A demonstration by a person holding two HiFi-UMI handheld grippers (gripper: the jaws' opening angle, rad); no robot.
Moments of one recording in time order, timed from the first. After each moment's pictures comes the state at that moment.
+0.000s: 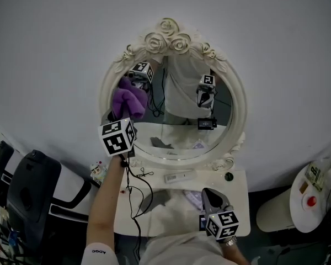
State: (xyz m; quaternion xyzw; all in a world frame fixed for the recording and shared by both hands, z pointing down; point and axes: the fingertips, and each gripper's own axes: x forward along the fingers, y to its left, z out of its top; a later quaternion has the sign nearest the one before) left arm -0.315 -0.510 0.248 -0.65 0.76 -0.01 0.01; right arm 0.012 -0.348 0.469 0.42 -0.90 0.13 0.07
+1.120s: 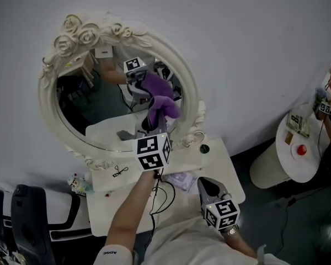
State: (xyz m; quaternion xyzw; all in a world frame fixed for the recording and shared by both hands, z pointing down) left arm -0.012 -0.535 0.337 -0.82 0.57 0.01 -0.01; right arm 0.095 -0.325 0.499 0.51 -0.84 0.18 0.07
